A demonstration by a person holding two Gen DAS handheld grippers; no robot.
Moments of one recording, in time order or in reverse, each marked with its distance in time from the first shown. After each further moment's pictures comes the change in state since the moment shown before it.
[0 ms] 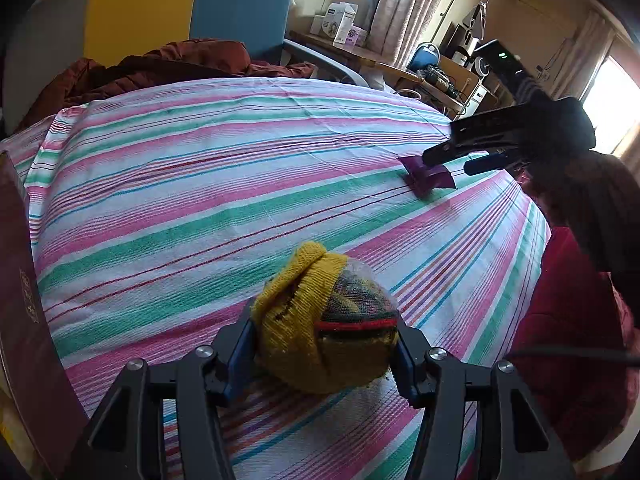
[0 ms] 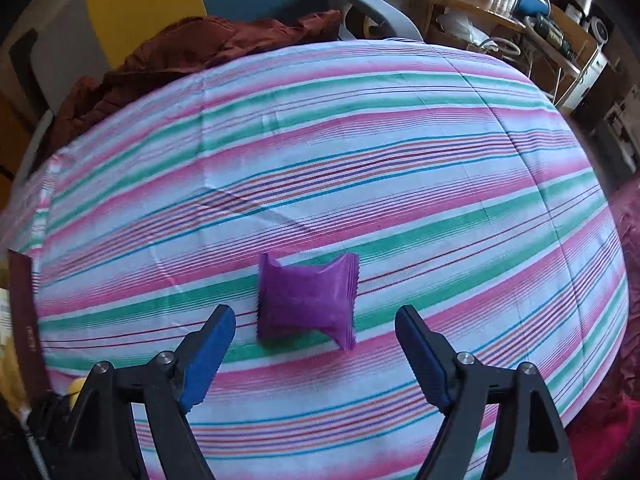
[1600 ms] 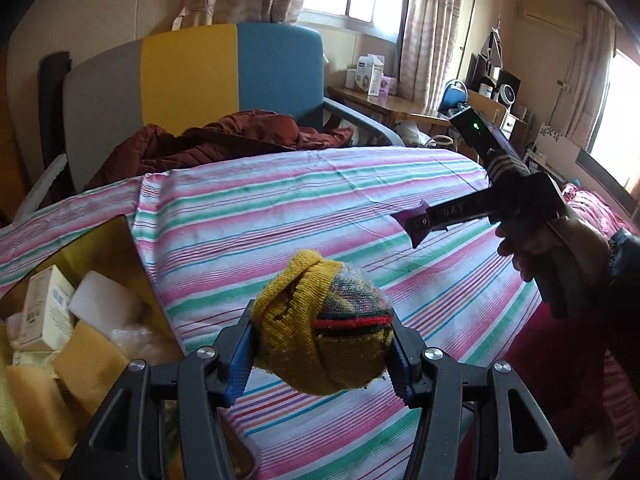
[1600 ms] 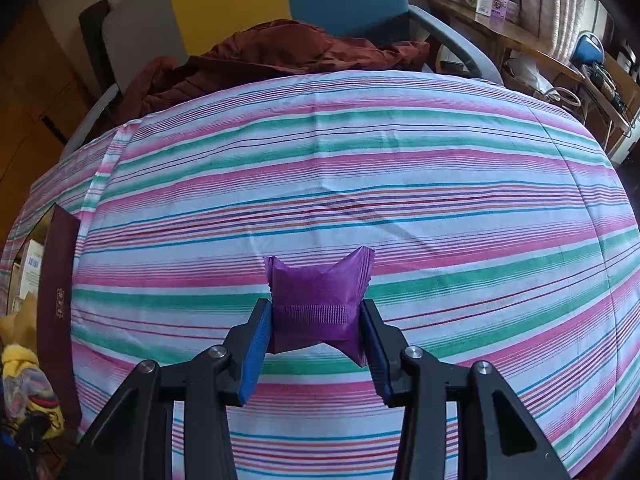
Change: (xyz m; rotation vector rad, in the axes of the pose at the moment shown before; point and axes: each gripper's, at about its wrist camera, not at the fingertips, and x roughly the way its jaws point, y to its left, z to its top) left arm -0.106 -0.004 -0.001 0.021 -0.191 0.212; right arm -0.018 0.058 -0.024 -0.164 -0.107 0.191
